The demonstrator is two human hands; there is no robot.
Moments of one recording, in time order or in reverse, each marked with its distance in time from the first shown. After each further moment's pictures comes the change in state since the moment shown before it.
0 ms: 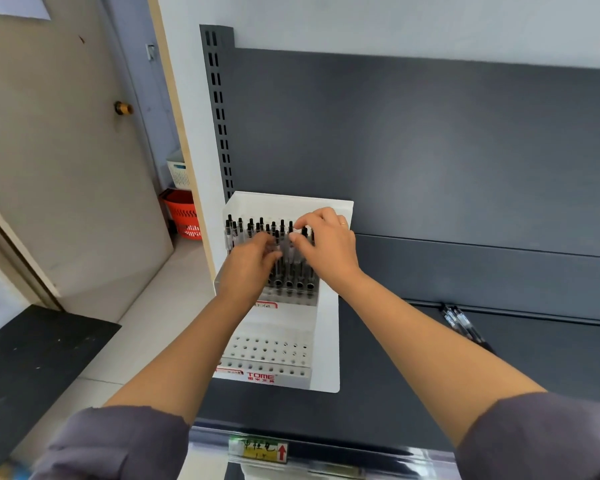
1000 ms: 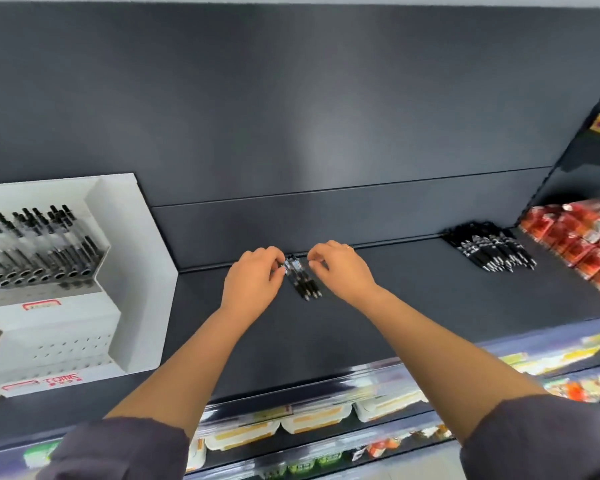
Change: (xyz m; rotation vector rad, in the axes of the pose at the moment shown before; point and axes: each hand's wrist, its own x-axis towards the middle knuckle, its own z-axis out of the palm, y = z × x) left_hand -0.096 0.244 0.197 0.006 -0.303 0.297; right_hand -0.175 0.267 -0.191 -0.194 -0.202 0.299
